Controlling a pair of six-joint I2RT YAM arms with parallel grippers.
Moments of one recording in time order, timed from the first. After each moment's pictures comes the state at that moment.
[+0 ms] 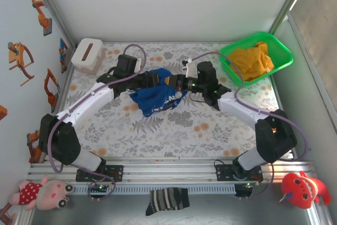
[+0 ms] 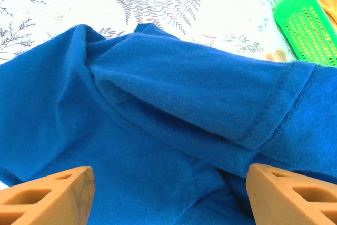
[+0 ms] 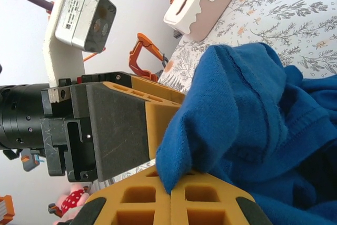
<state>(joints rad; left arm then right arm) -0.54 1.49 1.20 -0.50 0.16 -0.51 0.57 1.51 0.98 0.22 -0.62 0.70</state>
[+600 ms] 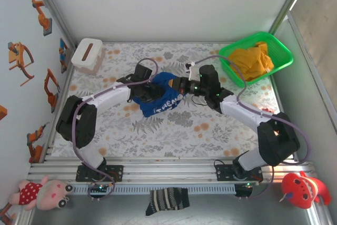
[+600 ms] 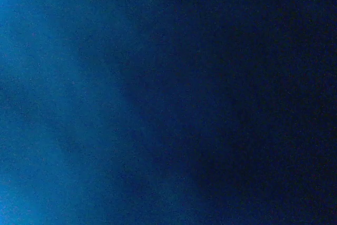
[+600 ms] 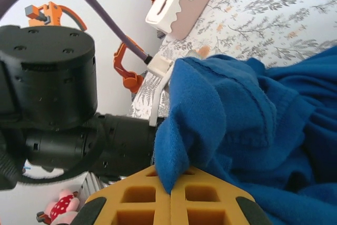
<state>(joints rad) -0.60 1.73 1.16 -0.46 0.22 -0.77 0.55 1.45 0.90 0.21 -0.57 0.71</state>
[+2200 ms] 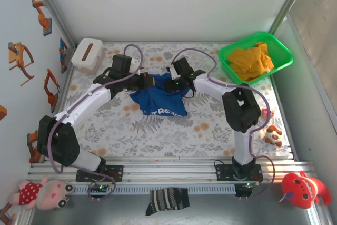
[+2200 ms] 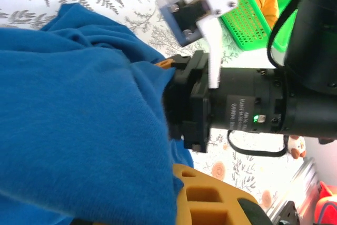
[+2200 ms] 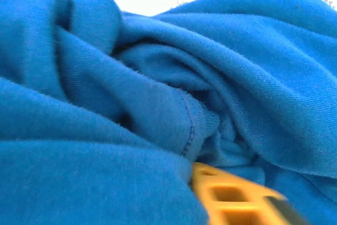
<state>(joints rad) -0.47 1.46 1.16 -0.44 0.46 -0.46 0.59 1.98 1.44 -0.37 -0.28 0.30</state>
